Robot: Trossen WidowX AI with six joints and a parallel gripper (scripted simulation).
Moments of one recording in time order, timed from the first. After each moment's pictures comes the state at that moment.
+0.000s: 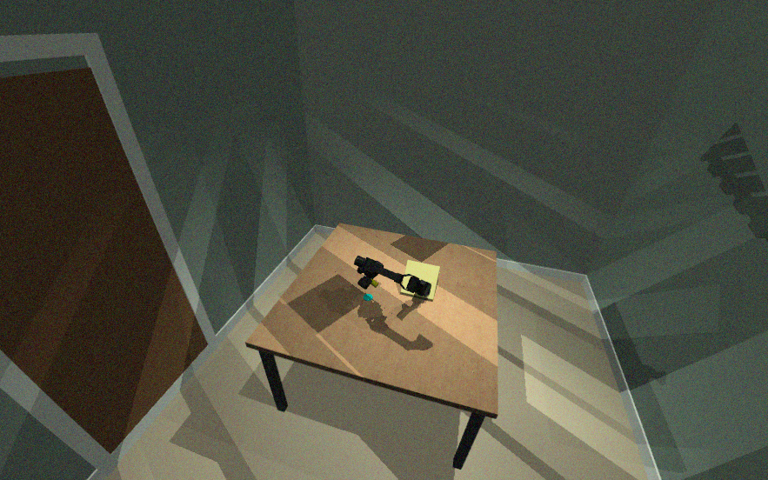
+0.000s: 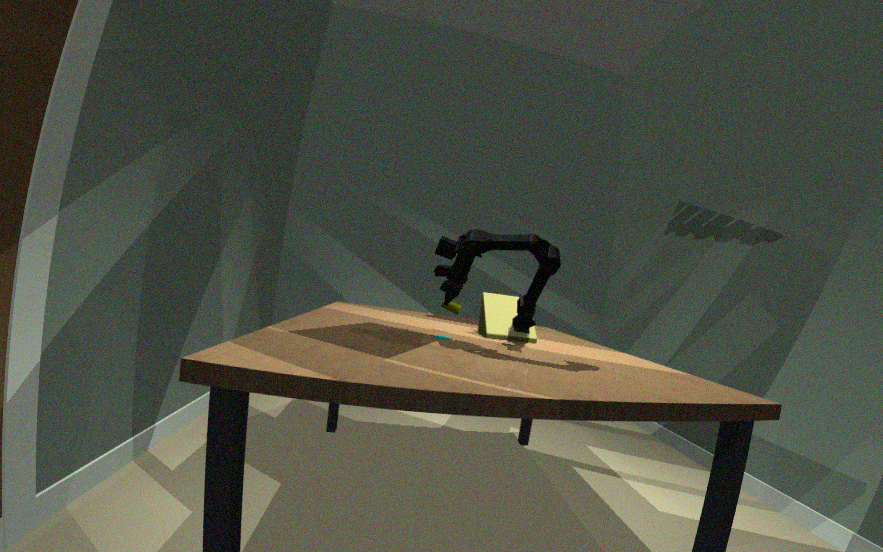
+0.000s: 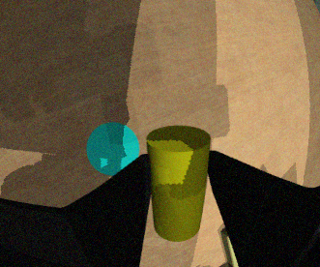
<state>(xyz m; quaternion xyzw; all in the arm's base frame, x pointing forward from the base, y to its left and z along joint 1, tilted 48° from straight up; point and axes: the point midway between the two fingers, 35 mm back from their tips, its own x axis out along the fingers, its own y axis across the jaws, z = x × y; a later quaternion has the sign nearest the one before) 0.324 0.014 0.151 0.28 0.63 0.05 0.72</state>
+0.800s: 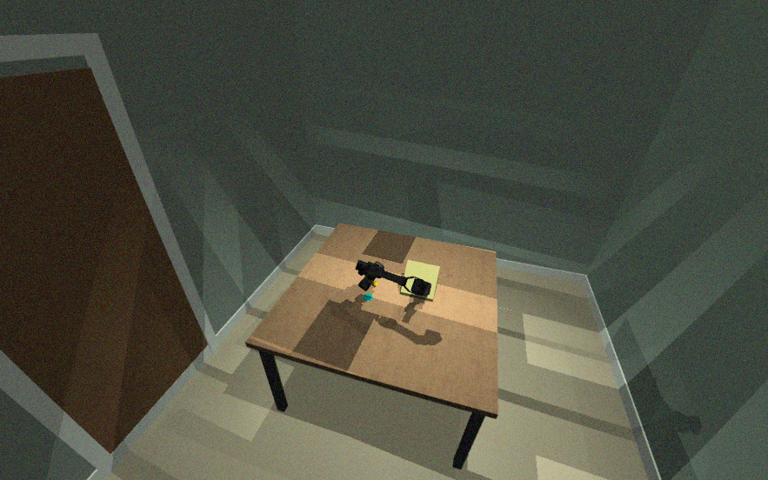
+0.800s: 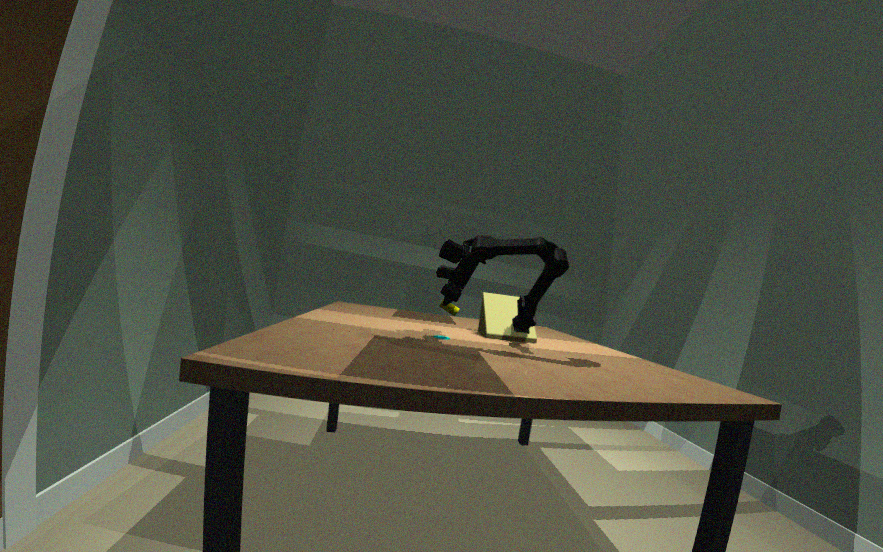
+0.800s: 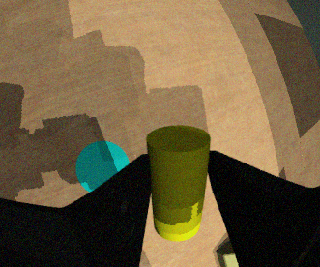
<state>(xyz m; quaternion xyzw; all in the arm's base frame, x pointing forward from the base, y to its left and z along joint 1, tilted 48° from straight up) 0.325 0.016 0.146 0.26 0.59 0.01 0.76</state>
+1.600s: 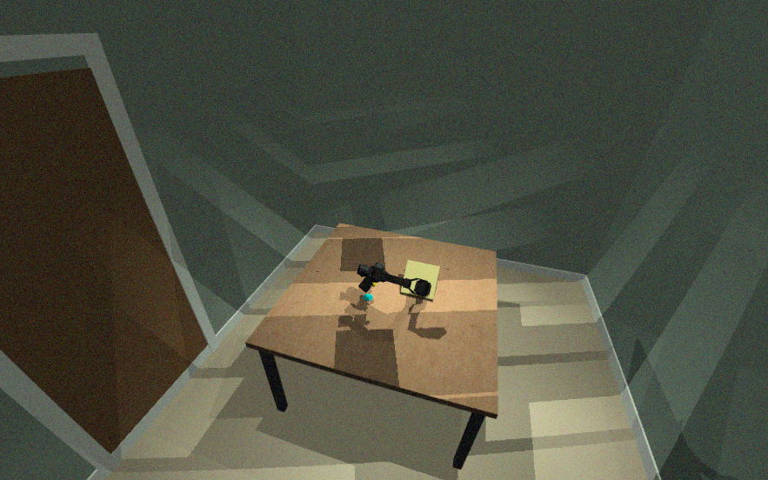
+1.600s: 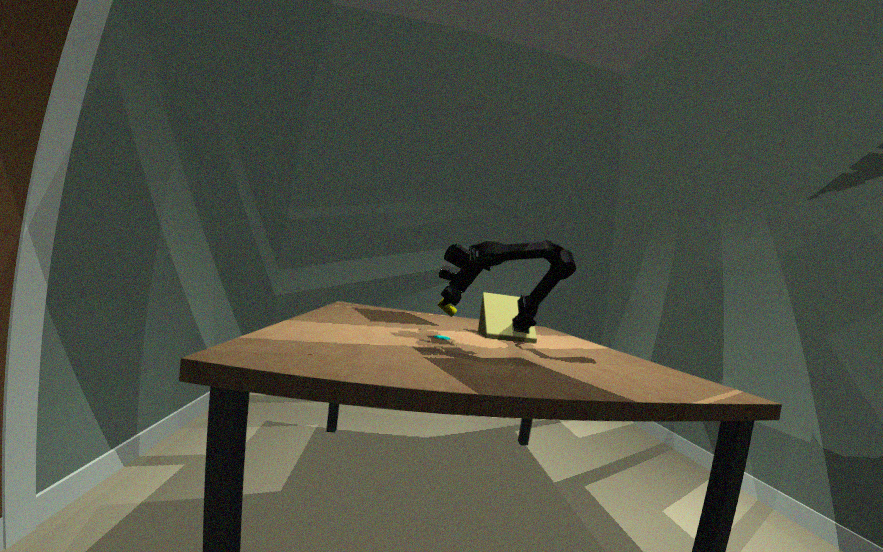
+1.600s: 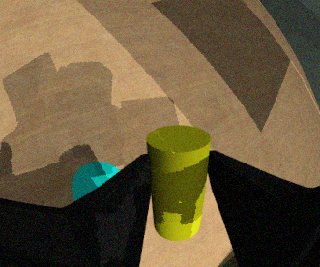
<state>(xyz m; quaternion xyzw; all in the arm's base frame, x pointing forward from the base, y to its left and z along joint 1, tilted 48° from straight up) 0.327 0.018 0.145 0.25 0.54 -0.03 0.80</state>
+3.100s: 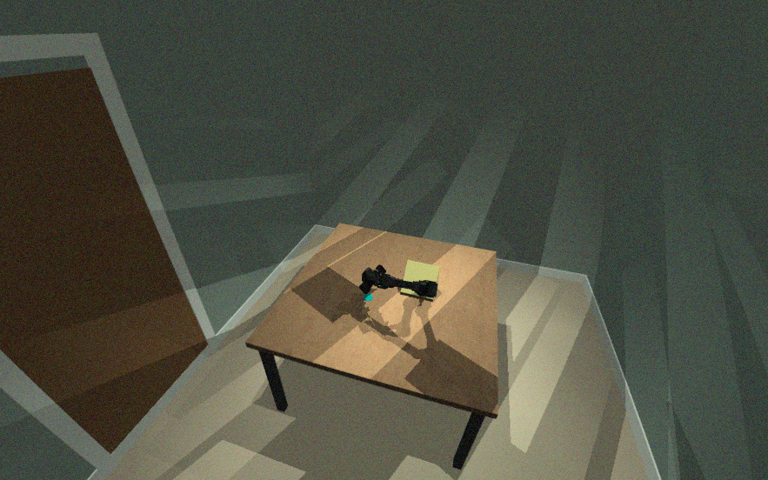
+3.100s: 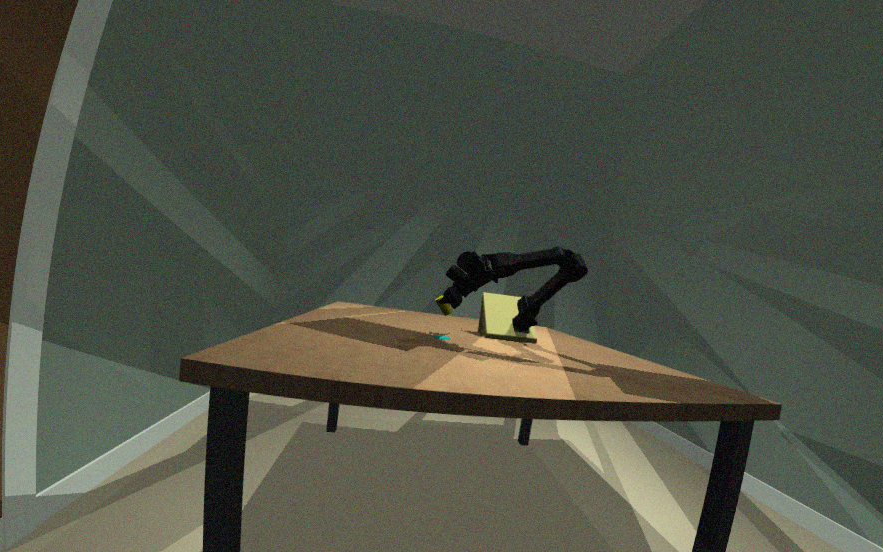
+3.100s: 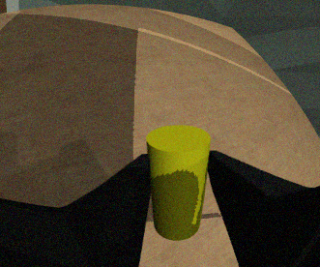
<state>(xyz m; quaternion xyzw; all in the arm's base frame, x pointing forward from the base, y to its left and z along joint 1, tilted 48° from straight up) 0.328 0.020 0.151 0.26 0.42 -0.09 0.86</state>
